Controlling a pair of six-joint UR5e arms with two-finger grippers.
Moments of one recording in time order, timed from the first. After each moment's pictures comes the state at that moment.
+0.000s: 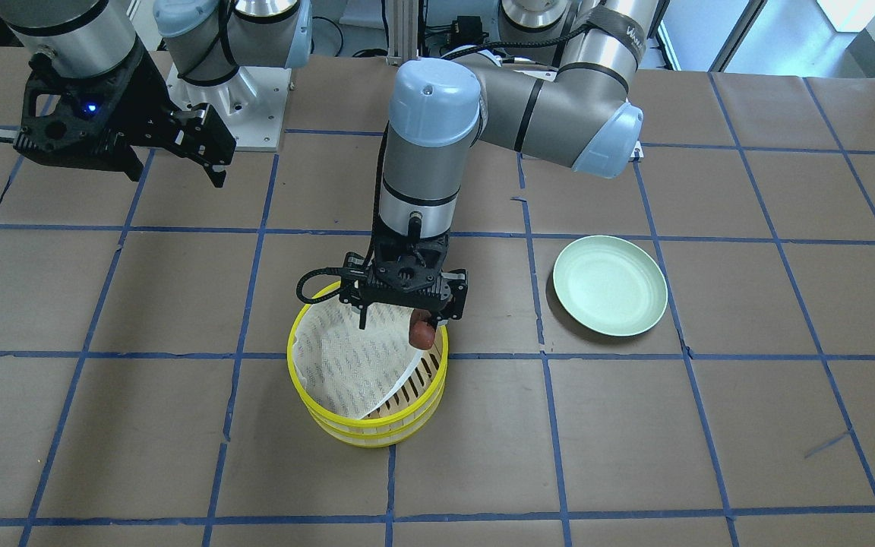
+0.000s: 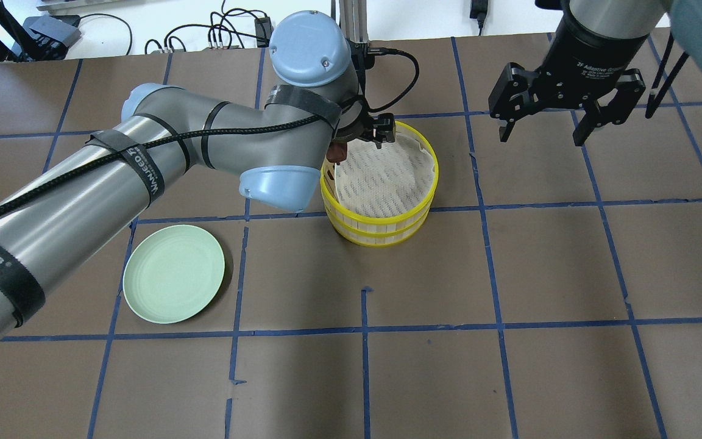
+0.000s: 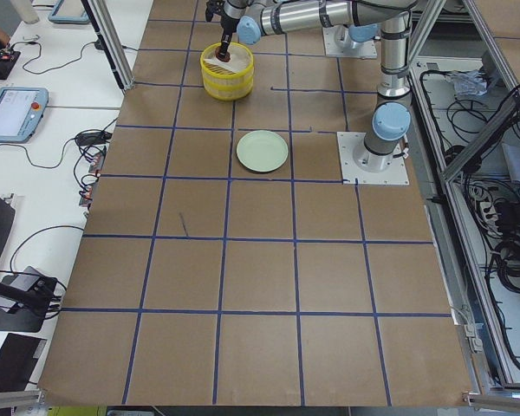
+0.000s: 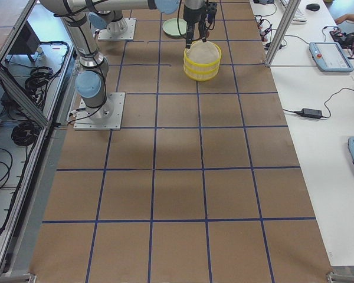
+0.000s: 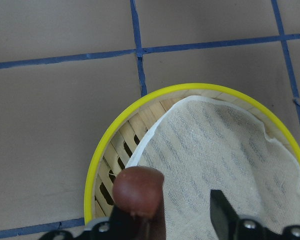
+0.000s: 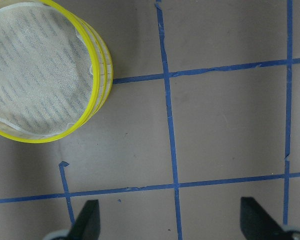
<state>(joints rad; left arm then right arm) -1.94 -1.92 -1.63 -0.84 1.58 -0.27 1.56 -1.56 1.51 -1.46 -1.53 0.09</state>
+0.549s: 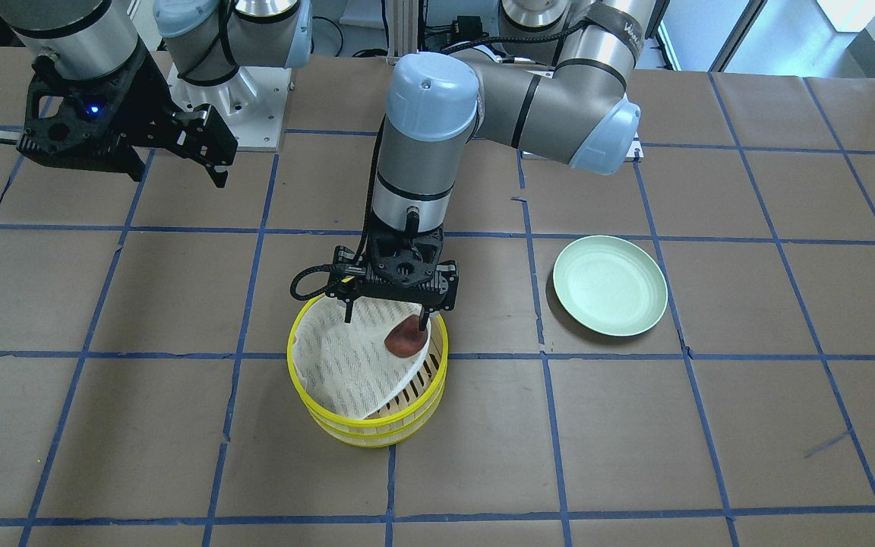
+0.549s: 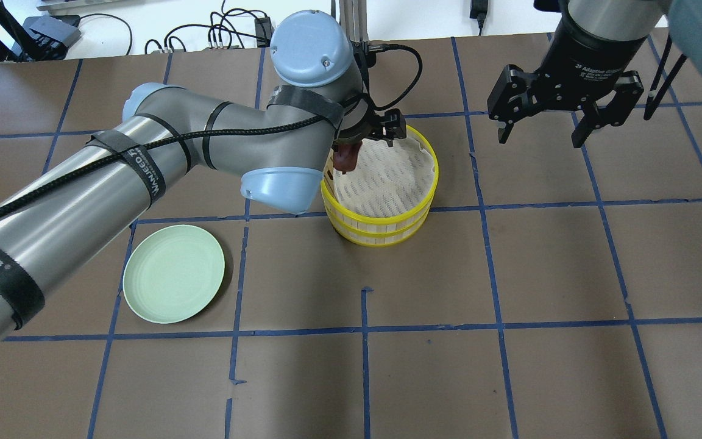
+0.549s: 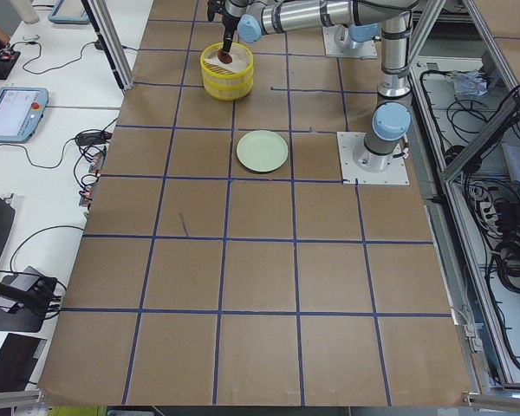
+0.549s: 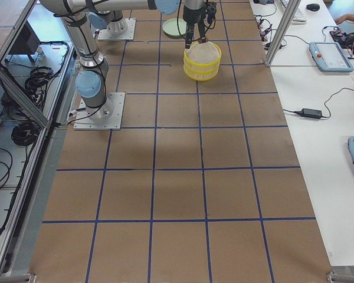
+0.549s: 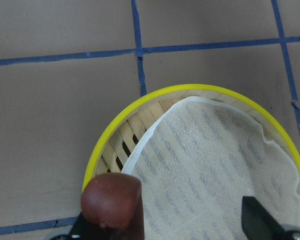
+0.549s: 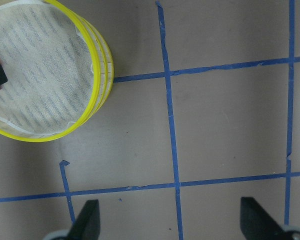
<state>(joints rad) -1.95 -1.92 -1.63 -0.84 1.52 -0.37 1.56 -1.56 1.51 -1.46 -1.53 0.09</state>
